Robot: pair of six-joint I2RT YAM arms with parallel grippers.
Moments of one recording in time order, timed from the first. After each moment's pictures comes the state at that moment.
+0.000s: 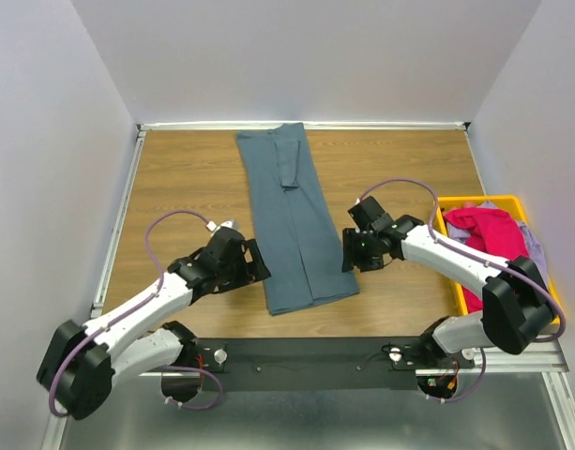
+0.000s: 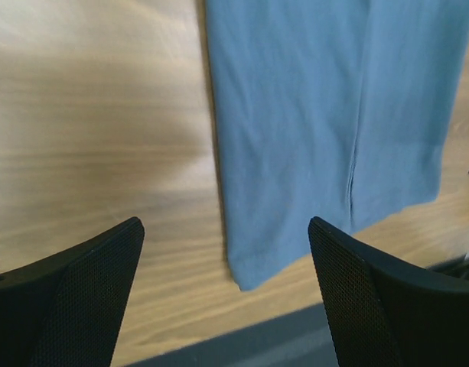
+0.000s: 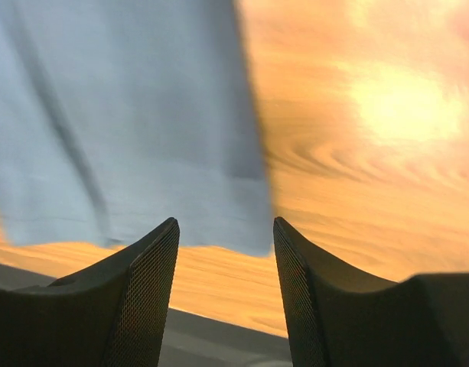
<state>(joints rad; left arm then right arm) -0.61 0.96 0.53 -0.45 0.00 -0.86 0.64 1.41 0.91 -0.65 -0.02 0.57</state>
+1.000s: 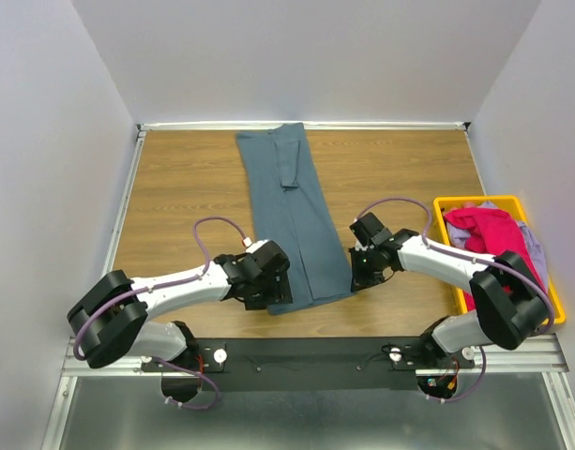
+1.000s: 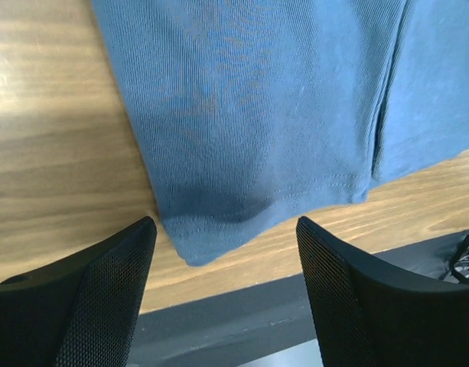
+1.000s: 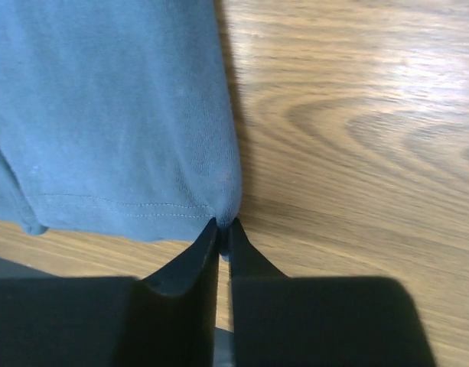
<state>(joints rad) -0.93 1.30 0.64 -0.47 -0.01 -1.08 0.62 1.44 0.72 -0.55 -0.11 0.52</state>
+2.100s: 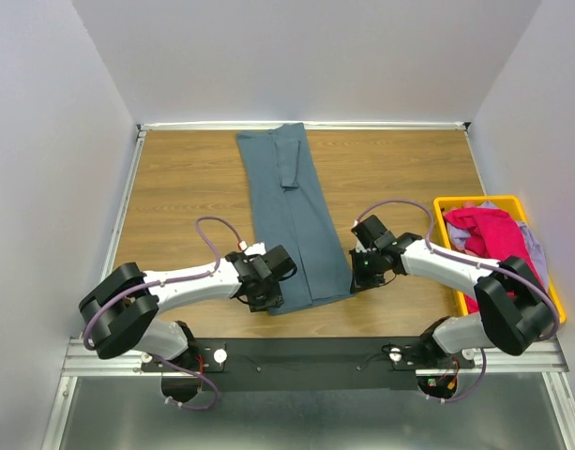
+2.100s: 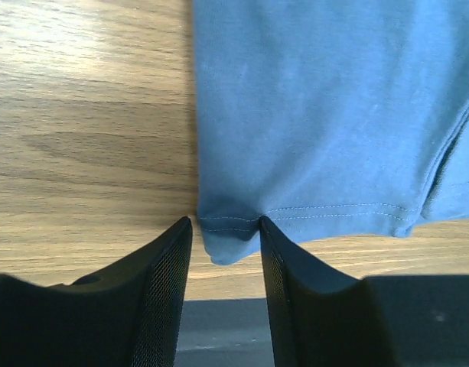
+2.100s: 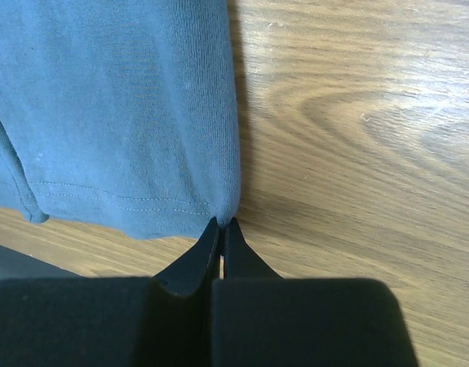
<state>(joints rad) -0.99 1.38 0.70 -0.63 -0.12 -1.23 0.62 1.40 0.68 -0.52 -0.15 0.50</state>
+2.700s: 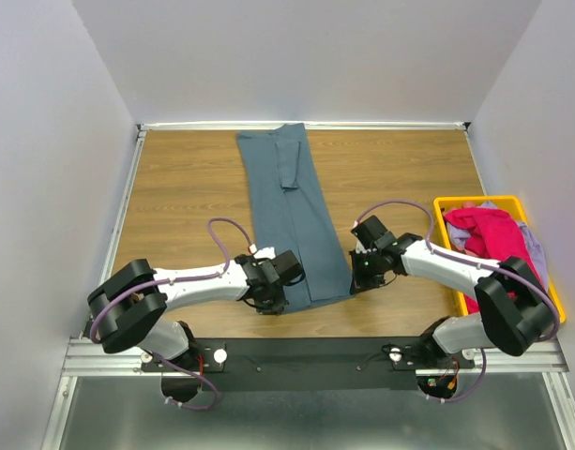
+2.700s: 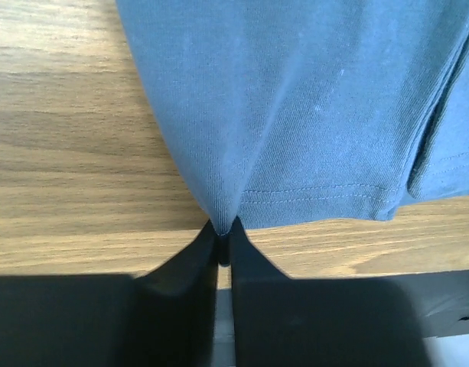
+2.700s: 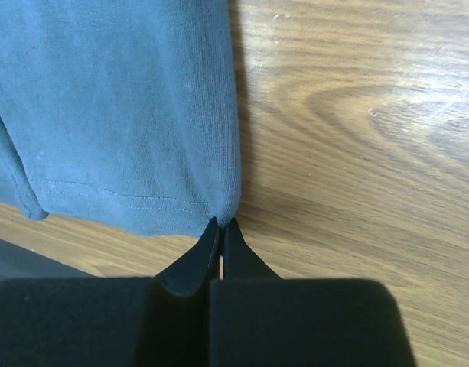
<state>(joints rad) -1.05 1.43 0.73 -0.62 -0.10 -1.23 0.62 1.39 0.67 -0.52 -0.16 0.50</state>
